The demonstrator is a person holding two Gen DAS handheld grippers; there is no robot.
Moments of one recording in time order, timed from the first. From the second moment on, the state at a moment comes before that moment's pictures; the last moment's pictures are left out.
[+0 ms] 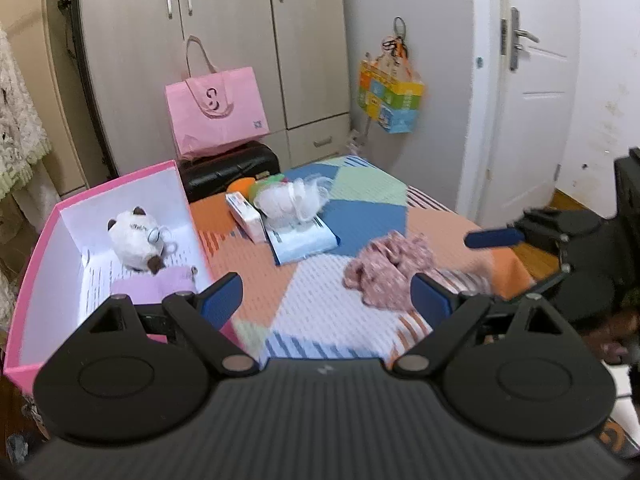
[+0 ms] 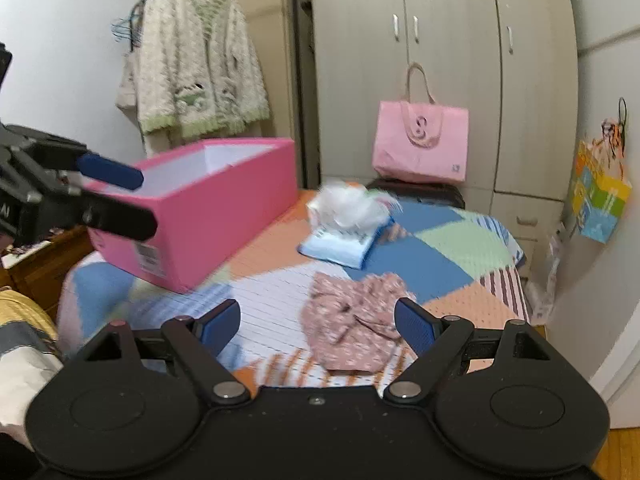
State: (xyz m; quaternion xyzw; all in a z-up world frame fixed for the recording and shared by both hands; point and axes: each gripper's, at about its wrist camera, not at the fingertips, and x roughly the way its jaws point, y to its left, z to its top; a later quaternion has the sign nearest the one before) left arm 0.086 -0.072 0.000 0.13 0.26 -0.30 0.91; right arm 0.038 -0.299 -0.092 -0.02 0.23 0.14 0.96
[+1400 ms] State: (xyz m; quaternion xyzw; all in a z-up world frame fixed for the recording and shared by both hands) left arm 0.261 -0.185 -0.089 0.10 0.25 -0.16 0.95; right arm 0.135 -0.336 -0.133 0.02 0.28 0.06 0.96
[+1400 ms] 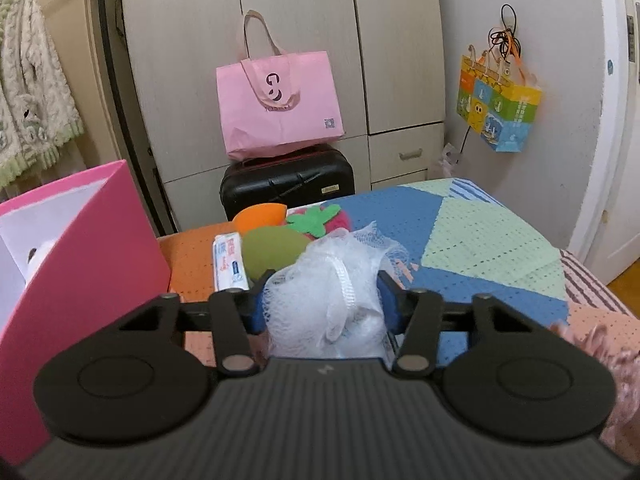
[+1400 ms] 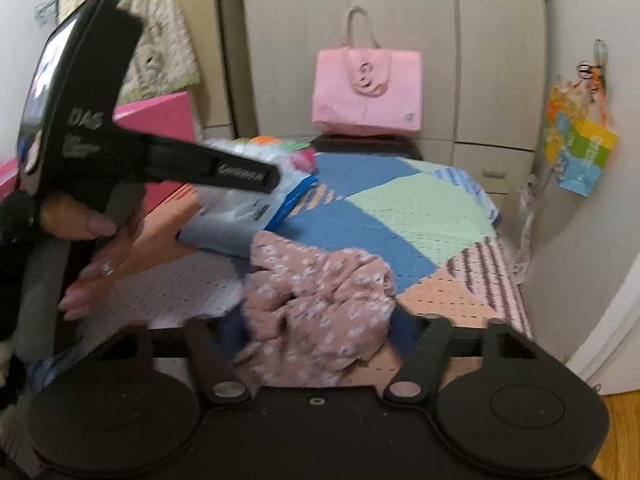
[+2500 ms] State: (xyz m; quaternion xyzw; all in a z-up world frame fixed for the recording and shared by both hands) left arm 0.185 -0.153 -0.069 0.06 0.30 -0.23 0.93; right arm 0.104 -0.326 -0.126 0.10 0.29 0.09 0.95
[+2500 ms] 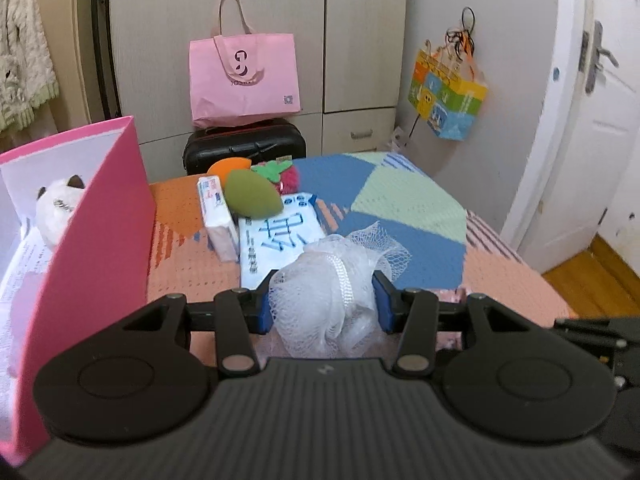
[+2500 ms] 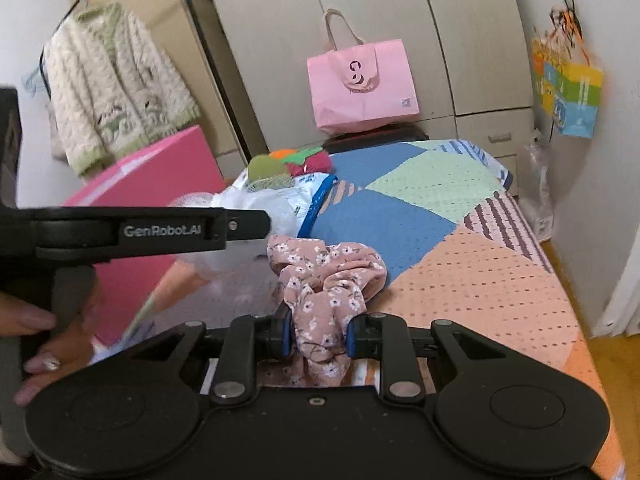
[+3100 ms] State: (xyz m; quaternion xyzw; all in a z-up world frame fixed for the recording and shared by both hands) left arm 0.122 -0.088 -0.064 0.08 0.37 -0.24 0.89; right arm 0.057 -0.289 -0.101 0.07 0.34 0.16 0.92
